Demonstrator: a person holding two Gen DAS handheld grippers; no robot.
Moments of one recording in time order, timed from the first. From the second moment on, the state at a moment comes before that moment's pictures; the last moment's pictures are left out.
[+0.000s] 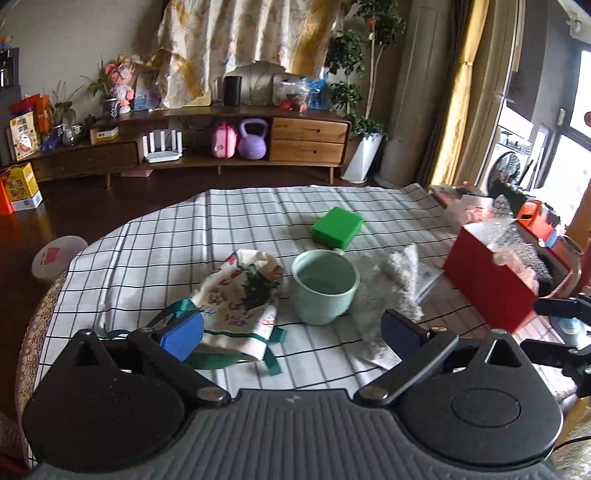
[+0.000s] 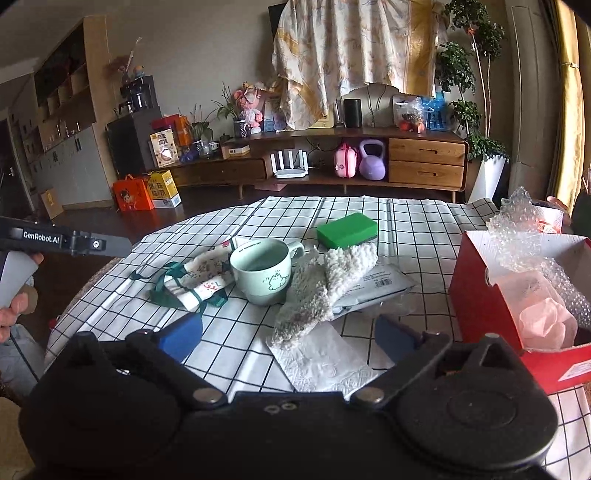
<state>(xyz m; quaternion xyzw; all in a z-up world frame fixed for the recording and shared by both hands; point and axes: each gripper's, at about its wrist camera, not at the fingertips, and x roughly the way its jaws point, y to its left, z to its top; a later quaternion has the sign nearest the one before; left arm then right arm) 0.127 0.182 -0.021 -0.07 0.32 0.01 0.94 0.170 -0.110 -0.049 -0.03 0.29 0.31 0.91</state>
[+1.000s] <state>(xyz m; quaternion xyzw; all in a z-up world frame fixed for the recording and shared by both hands) 0.250 0.219 -0.146 0.07 0.37 0.01 0.92 0.300 -0.048 -0.122 -0.07 0.35 0.28 0.89</state>
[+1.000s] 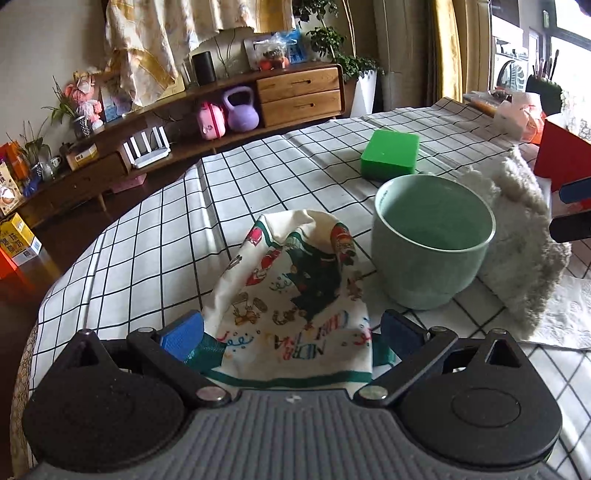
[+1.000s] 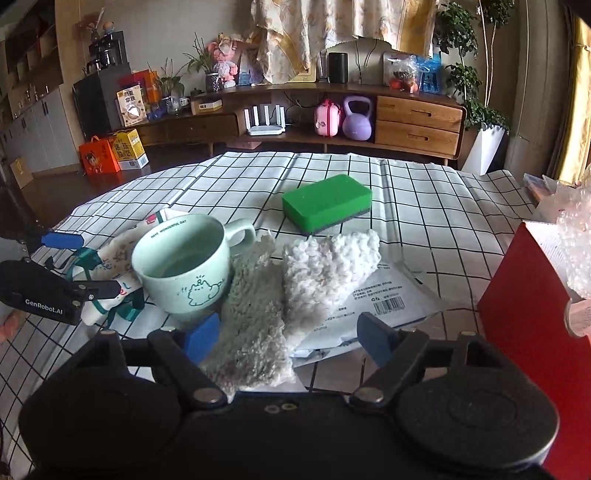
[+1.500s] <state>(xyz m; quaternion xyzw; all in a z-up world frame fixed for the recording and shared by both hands) 0.278 0.248 -0.173 -0.01 0.41 0.02 0.91 0.308 -0.039 -0.137 -0.08 0.35 0.27 0.89</state>
